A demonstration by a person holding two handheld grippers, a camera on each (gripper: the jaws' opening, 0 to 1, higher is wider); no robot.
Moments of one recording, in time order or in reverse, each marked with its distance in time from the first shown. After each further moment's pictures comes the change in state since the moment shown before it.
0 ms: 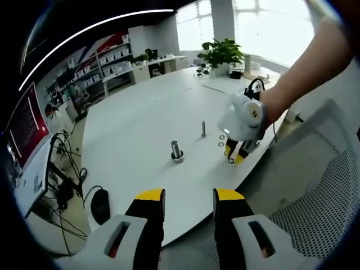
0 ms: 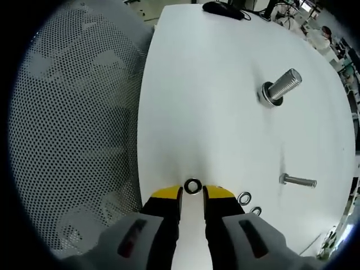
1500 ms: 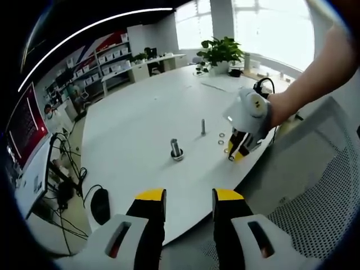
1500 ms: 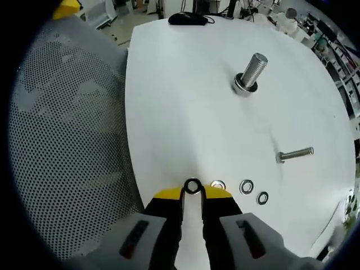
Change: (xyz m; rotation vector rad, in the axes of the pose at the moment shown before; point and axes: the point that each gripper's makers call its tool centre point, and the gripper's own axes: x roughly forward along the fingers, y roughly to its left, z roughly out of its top) left arm 0.001 0.000 -0.002 0.008 0.017 -0.004; right arm -0.002 -0.003 -0.002 0.227 -0.124 -0.067
